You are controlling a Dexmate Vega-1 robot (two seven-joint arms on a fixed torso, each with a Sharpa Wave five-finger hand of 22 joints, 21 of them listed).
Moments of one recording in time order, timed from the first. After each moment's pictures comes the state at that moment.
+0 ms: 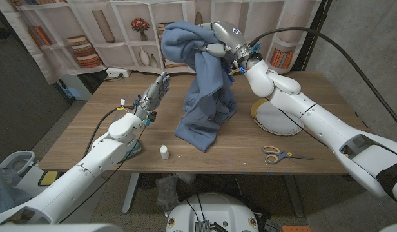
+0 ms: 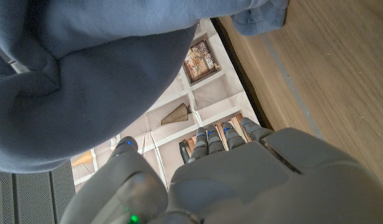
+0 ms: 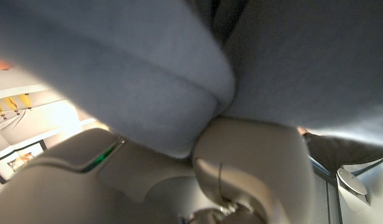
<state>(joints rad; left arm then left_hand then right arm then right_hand) 0.97 0.68 0.33 -1.65 -0.60 -0.17 0.05 0.20 -0.04 0.18 0.06 0.31 0.01 0.04 0.19 0.18 -0.02 0.00 0.20 0.18 -0.05 0.02 0.19 0.18 -0.08 -0.04 0.20 0.18 -0.42 -0.54 -0.67 -1.57 -0.65 0.36 -0.43 1.00 0.01 0.22 -0.16 0.17 0.82 -0.13 0.31 0.21 0.91 -0.14 0.35 0.18 1.07 -0.18 0.27 0.20 1.02 -0.16 0.59 0.23</state>
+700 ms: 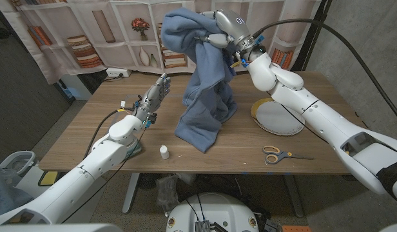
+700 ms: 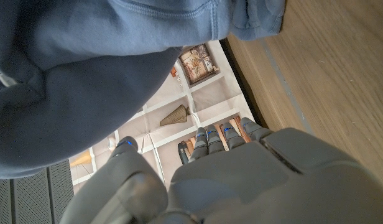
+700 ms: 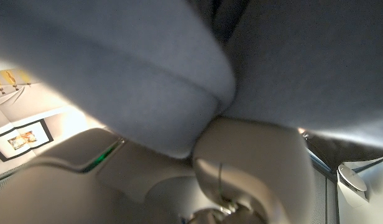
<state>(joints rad) 0.99 0.68 0.33 -1.66 -0.60 -0.17 0.05 0.21 -0.04 0.18 0.05 0.31 0.01 0.04 0.19 0.18 -0.02 0.00 0.20 0.18 -0.05 0.02 0.19 0.18 -0.08 -0.04 0.20 0.18 -0.42 -0.54 -0.64 -1.61 -0.65 0.35 -0.44 1.00 0.01 0.22 -0.16 0.17 0.82 -0.13 0.31 0.21 0.92 -0.14 0.35 0.18 1.07 -0.19 0.27 0.20 1.02 -0.16 0.60 0.23</state>
